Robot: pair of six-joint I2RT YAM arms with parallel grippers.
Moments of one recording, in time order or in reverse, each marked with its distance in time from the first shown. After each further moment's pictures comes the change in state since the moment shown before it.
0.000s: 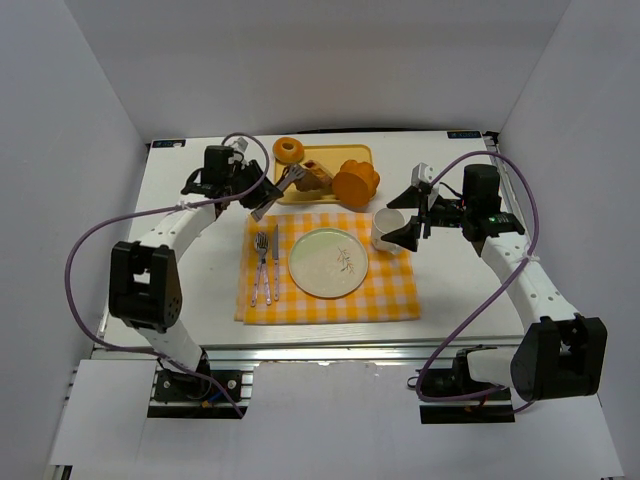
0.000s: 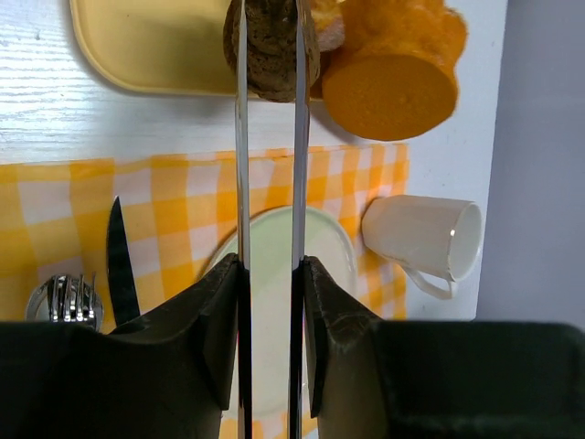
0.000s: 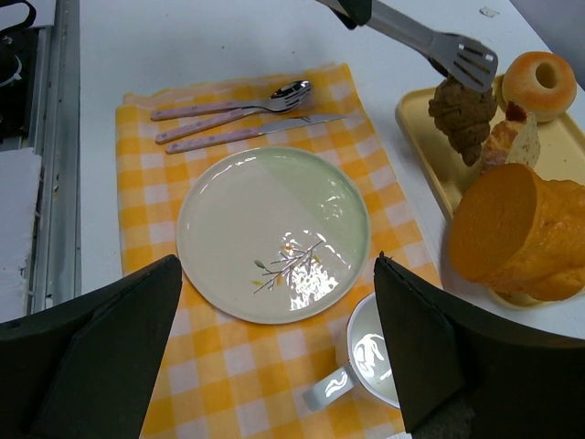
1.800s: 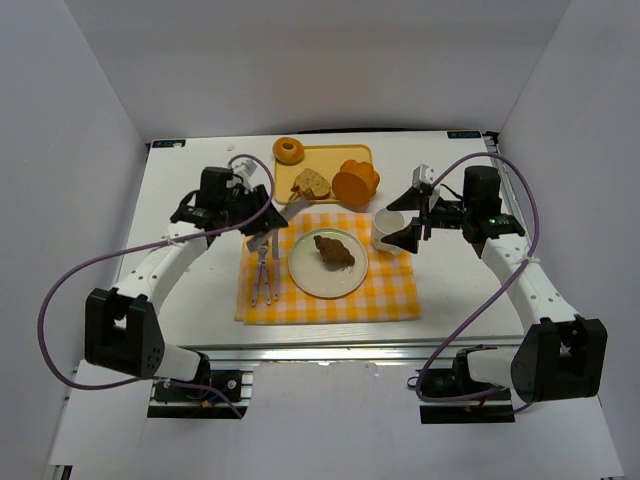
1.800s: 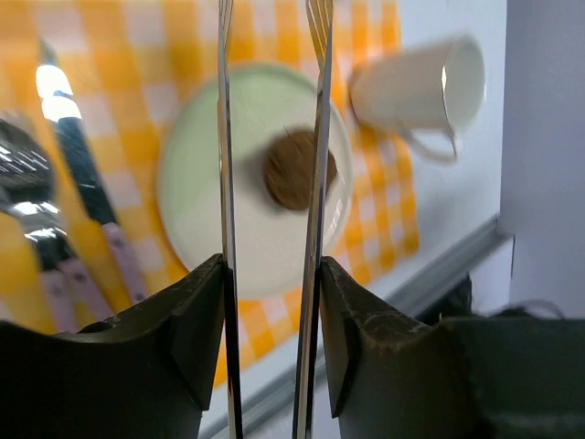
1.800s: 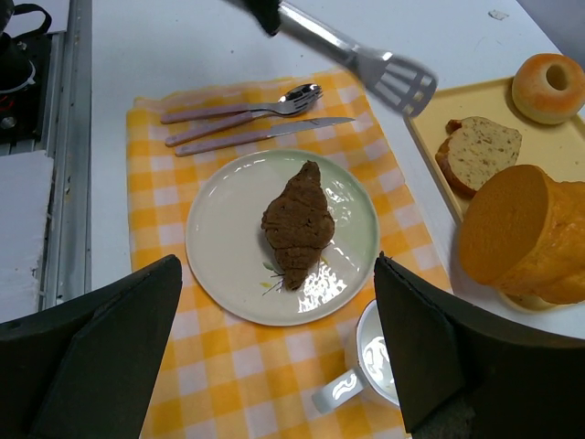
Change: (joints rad) left arm -0.085 -0.315 -0.200 -0.176 0.046 0.117; right arm -0.004 -0.007 -0.015 0.008 -0.022 0.015
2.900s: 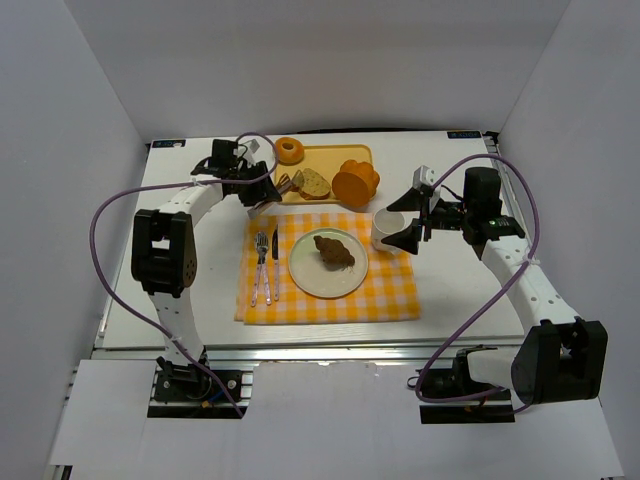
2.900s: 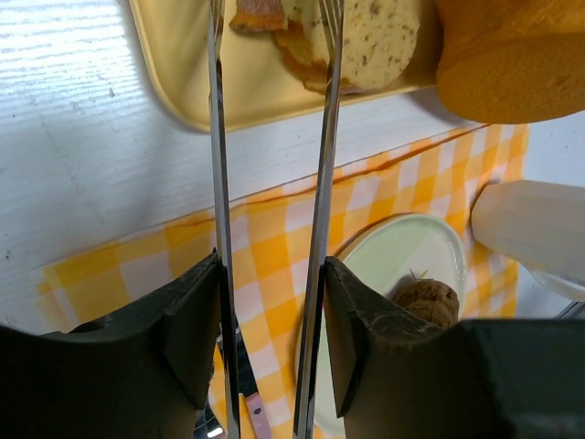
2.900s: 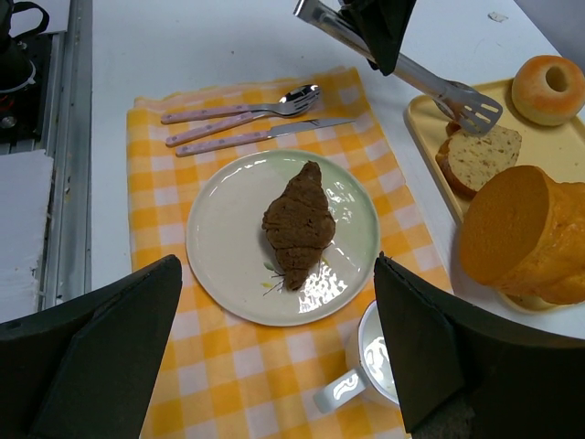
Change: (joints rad) left arm 0.132 0.594 0.452 0.012 0.007 0.180; right arm -0.001 -0.011 -0.014 0.014 -0.002 0.004
